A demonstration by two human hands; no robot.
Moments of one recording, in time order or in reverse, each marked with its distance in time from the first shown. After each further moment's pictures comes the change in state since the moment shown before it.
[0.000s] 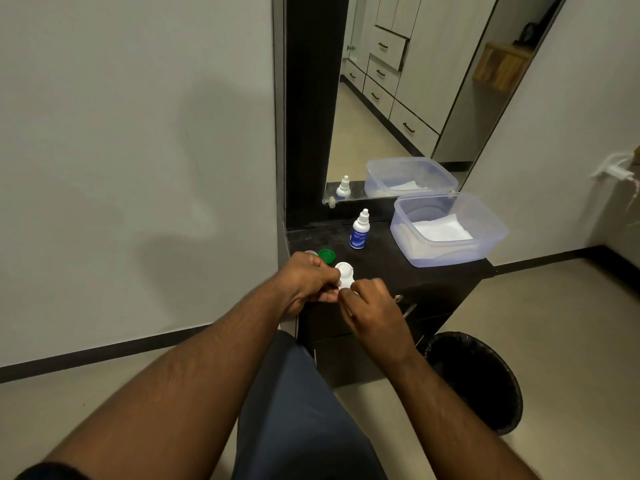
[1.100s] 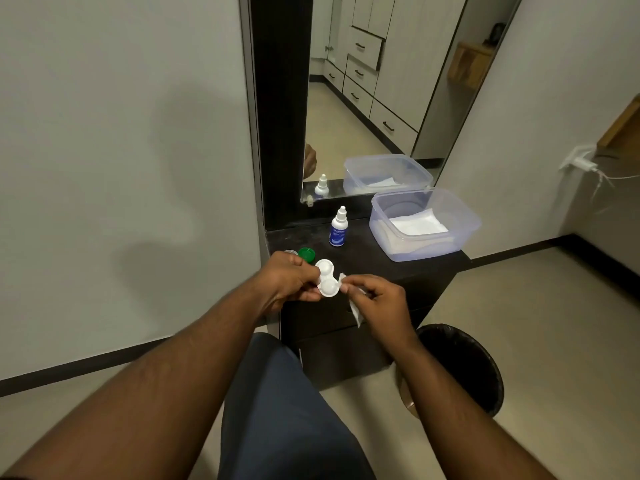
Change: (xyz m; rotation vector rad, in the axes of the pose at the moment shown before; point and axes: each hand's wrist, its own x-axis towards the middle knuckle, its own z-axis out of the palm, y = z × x) left_hand -0.004 0.001 0.001 0.054 0.008 0.020; right_hand -0.006 0.028 -0.013 0.741 0.084 0.564
